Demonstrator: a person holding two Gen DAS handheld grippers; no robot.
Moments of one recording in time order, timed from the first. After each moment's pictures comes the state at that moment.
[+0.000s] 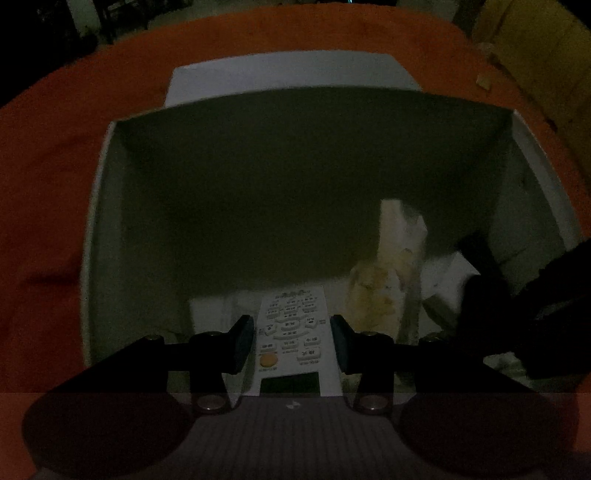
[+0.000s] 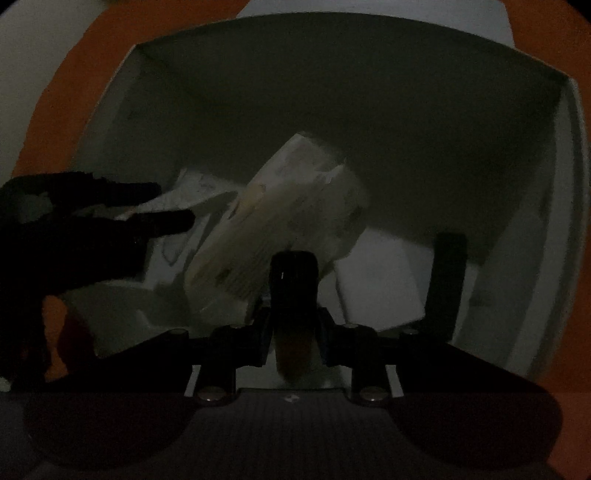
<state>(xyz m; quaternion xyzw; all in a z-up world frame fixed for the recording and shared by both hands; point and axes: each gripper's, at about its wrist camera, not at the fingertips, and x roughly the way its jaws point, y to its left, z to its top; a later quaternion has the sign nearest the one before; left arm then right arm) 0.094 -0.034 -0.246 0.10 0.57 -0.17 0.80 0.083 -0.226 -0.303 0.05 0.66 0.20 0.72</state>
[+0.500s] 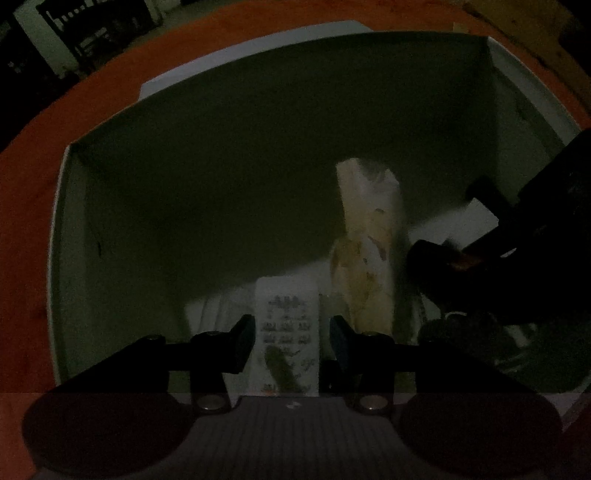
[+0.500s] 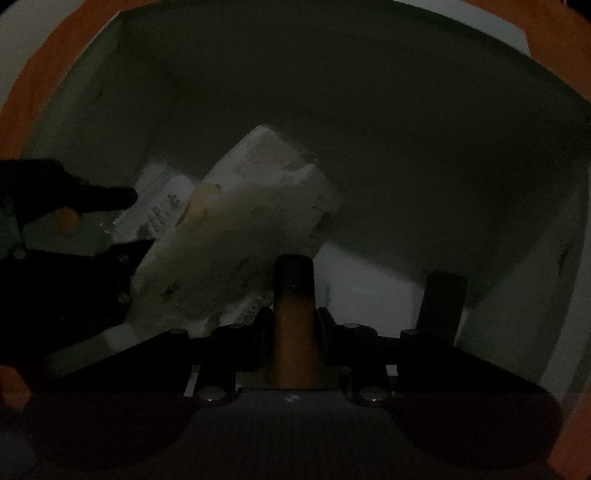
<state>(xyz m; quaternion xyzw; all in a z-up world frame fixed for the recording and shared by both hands) 0.077 -0.058 -0.264 0.20 0.55 -0.17 0.79 0.092 -0.212 -0.320 -0.04 0.64 0.19 0.74</state>
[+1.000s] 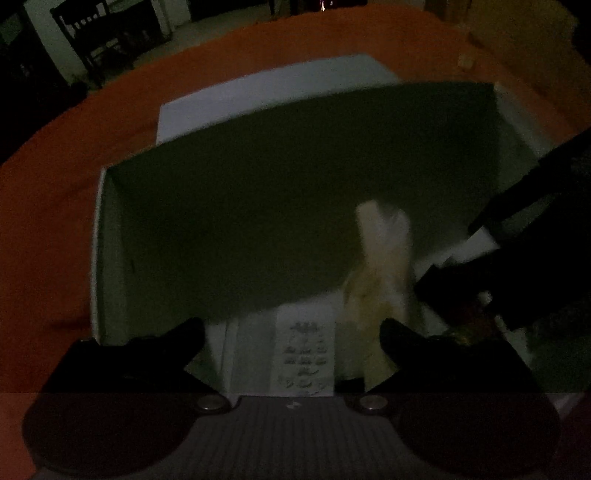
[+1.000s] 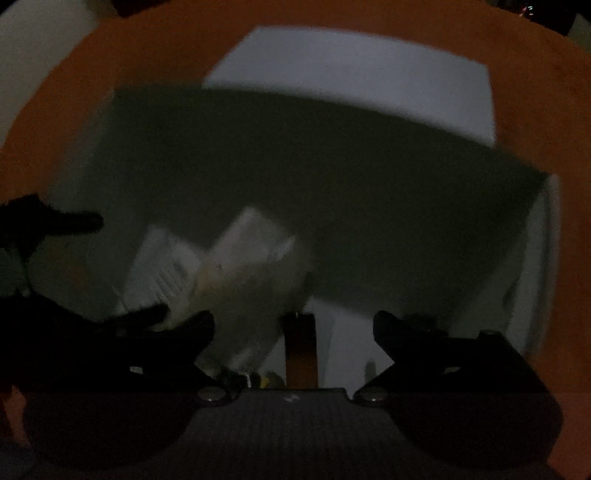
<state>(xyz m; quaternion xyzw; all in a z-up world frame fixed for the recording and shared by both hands) 0.084 -0.034 -0.232 0.15 0.52 -0.19 0.82 0.100 -0.241 -0.256 0.02 0.59 0.16 0.79</state>
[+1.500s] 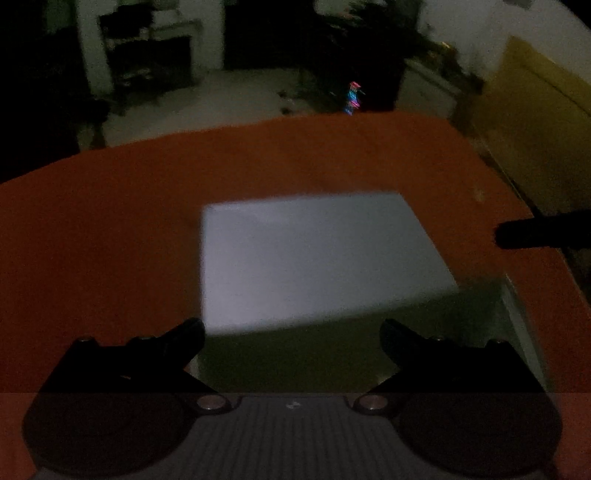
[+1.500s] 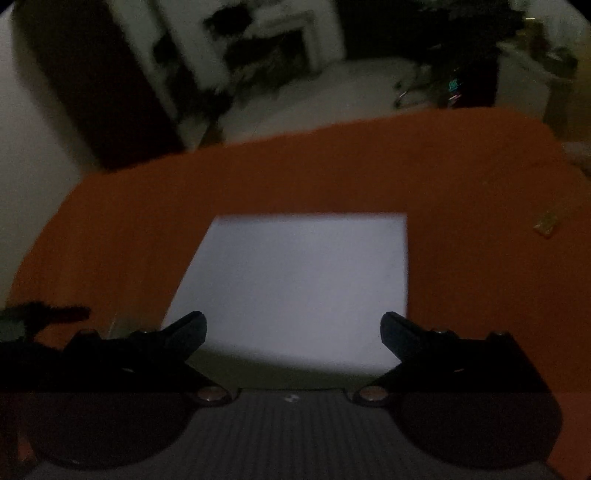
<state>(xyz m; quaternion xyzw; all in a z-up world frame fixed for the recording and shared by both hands) 0.177 0.006 -0.153 0.05 0.44 -0.17 0.88 0.150 -0.328 -0.135 0.13 0.42 0.08 0.89</state>
